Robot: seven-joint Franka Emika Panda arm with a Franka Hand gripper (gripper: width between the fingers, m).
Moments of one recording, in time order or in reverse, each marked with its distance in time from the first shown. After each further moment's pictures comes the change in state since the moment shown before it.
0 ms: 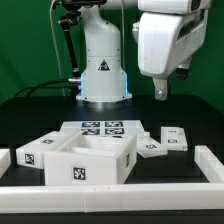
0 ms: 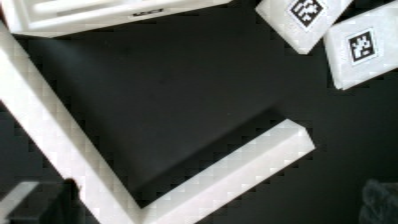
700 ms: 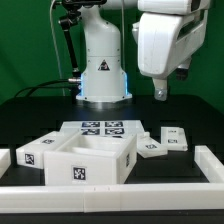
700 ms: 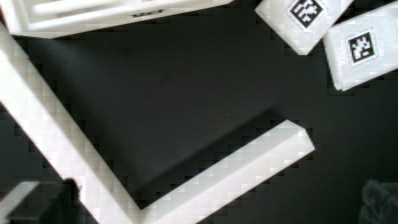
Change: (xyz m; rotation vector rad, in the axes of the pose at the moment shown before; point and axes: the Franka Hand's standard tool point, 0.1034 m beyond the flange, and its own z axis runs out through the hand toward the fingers) arm 0.000 0.000 0.000 0.001 -0.001 0.000
